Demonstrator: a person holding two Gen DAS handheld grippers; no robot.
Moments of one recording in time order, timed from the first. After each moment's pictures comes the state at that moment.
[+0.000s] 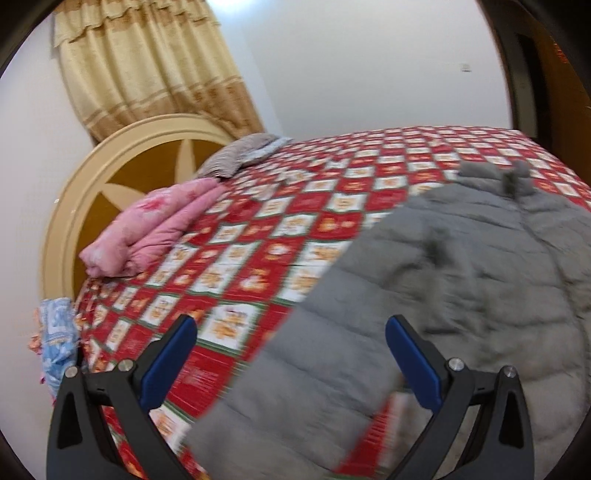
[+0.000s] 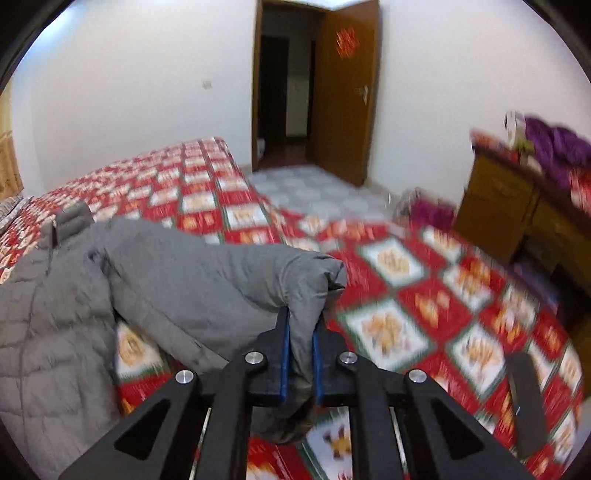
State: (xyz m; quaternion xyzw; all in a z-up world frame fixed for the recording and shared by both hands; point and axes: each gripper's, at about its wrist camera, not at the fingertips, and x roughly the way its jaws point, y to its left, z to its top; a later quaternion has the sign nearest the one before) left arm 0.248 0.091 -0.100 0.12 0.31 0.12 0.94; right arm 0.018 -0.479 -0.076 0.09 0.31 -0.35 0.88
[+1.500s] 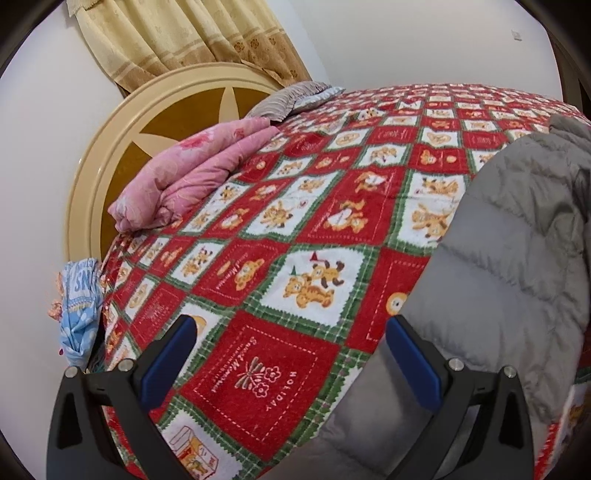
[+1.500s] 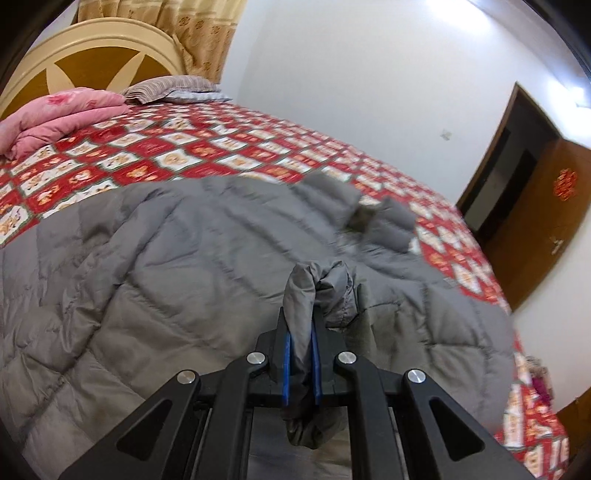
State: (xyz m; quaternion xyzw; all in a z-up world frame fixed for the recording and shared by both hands) left arm 0.291 0.187 -0.171 0.13 0.37 0.21 0.90; right arm 0.307 -0.120 -0.148 -0.15 0.34 -0.03 0.93
